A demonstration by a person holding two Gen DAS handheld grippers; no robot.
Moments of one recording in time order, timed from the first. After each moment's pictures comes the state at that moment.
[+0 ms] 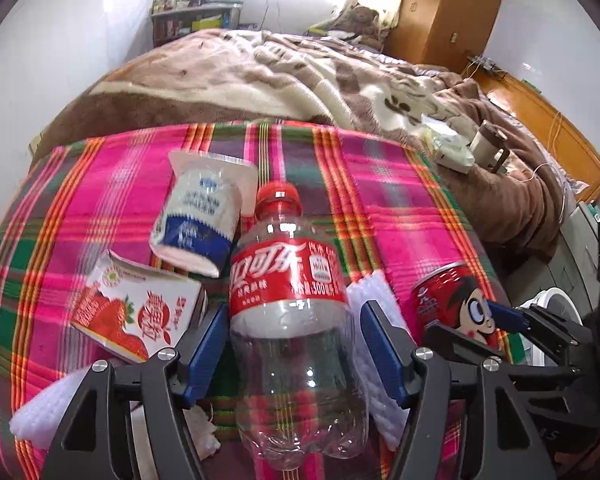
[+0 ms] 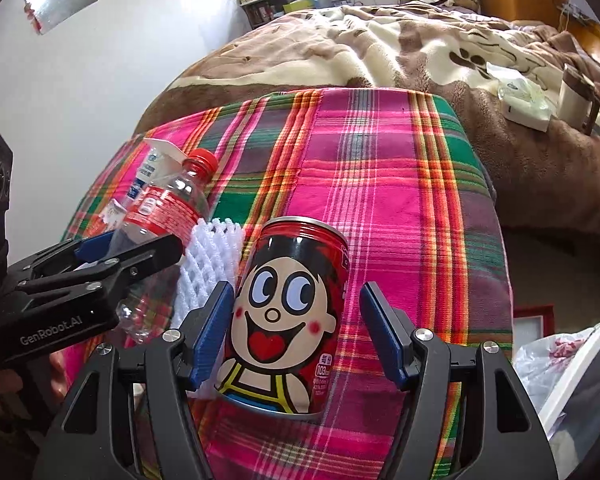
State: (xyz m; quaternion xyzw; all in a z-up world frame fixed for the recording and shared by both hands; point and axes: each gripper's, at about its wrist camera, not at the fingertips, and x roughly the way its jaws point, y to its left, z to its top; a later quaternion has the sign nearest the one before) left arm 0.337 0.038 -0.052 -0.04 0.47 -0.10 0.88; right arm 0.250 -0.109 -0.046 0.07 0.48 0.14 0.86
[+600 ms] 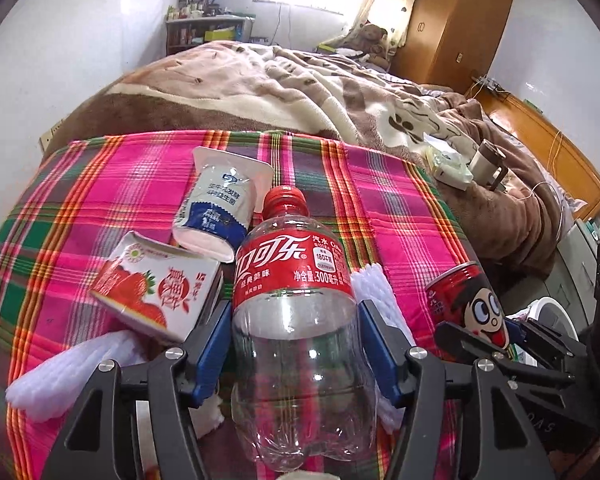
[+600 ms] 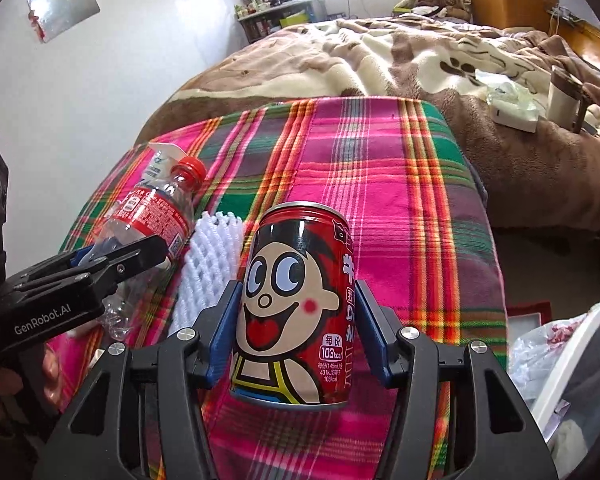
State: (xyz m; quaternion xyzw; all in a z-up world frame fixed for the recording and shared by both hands) left arm 0.306 0.049 -0.045 -0.06 0.44 -0.09 0.89; right arm 0.227 -0.117 -0.041 0.08 0.45 0.14 0.88
